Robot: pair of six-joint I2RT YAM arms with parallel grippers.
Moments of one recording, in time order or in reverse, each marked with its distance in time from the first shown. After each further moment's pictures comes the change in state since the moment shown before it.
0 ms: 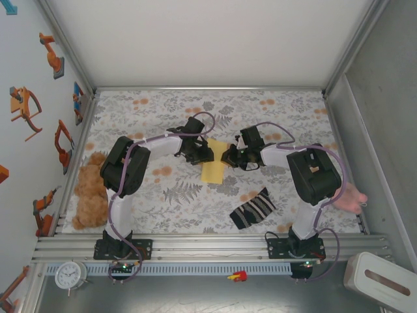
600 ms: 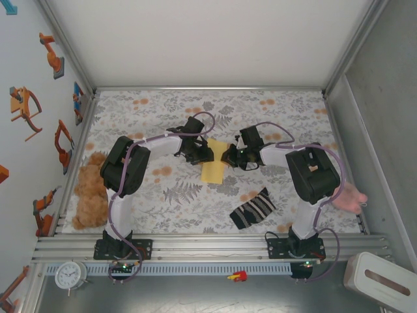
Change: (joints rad) left arm 0.002 0.003 0.002 -0.002 0.008 0.011; right arm 0.000 0.010 0.010 -0.003 0.020 -0.001
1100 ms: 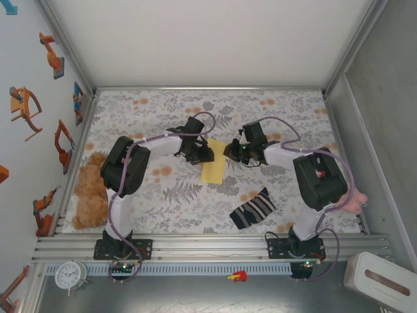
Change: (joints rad) left arm 0.000 0.005 0.001 -0.001 0.002 0.022; right arm -0.007 -0.075 0.001 -0.009 0.068 -0.003
